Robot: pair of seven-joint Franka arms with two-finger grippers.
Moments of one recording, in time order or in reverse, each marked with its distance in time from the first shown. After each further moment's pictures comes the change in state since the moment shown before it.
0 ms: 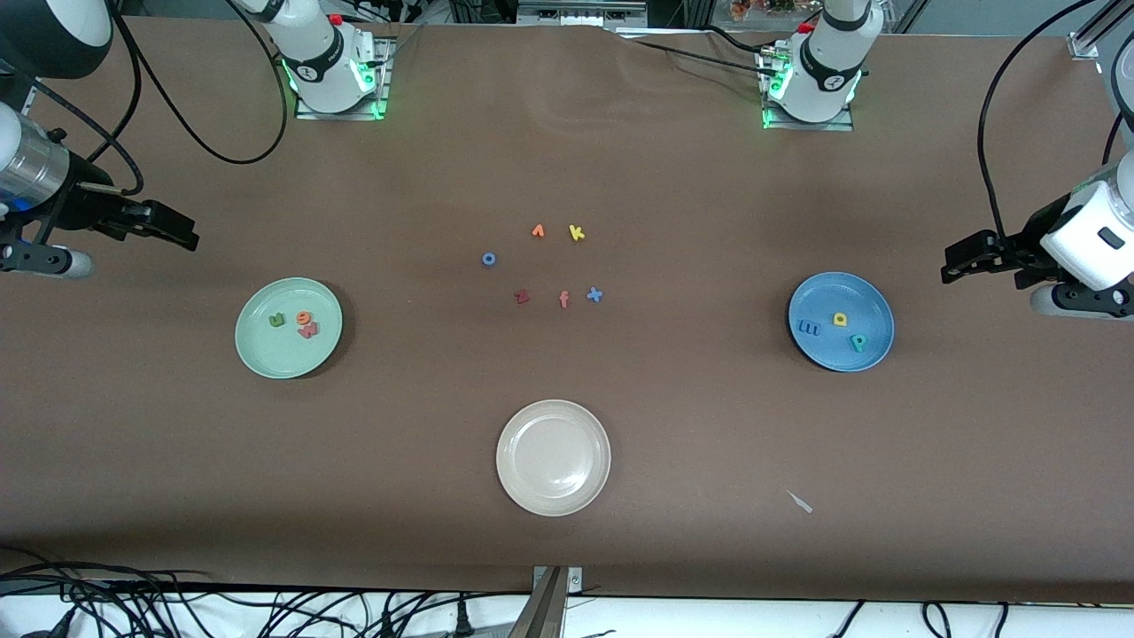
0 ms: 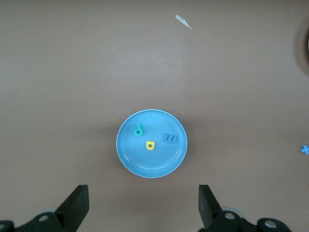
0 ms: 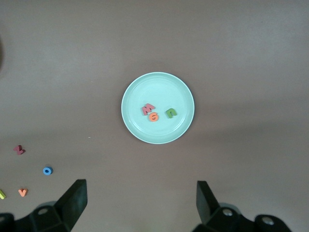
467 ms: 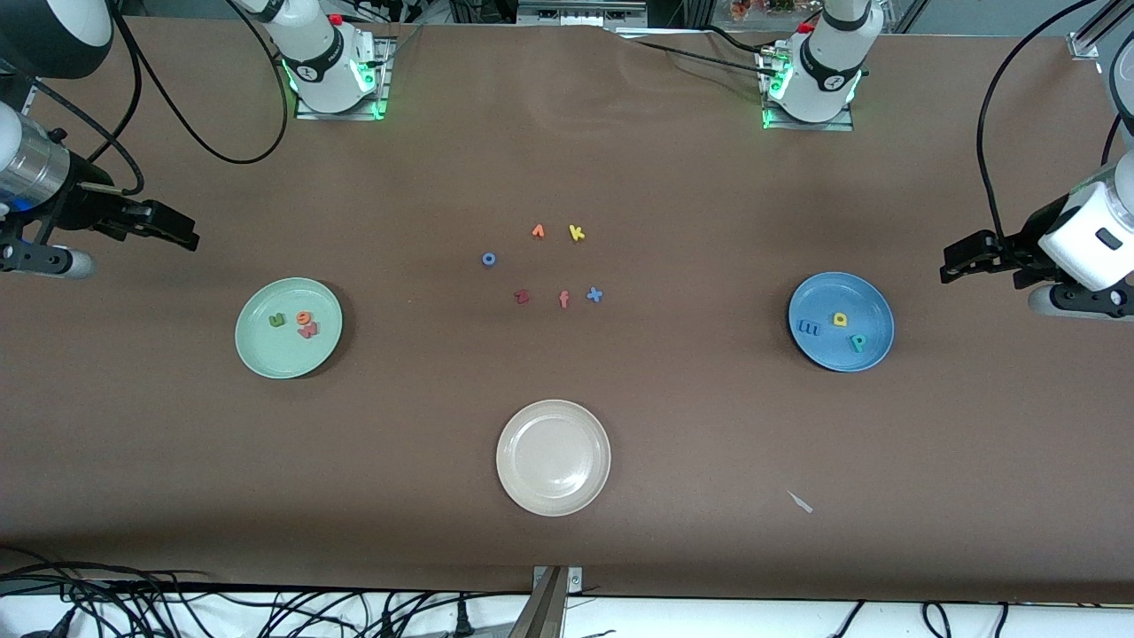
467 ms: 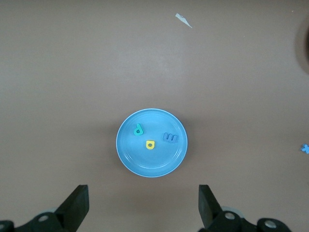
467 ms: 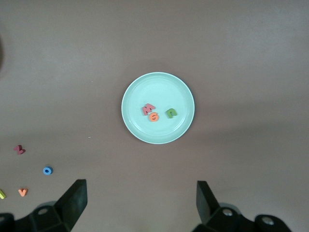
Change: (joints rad) left arm 0.000 0.000 0.000 -0.002 0.000 0.000 0.001; right arm 0.000 0.000 0.000 0.000 0.000 0.000 -0.001
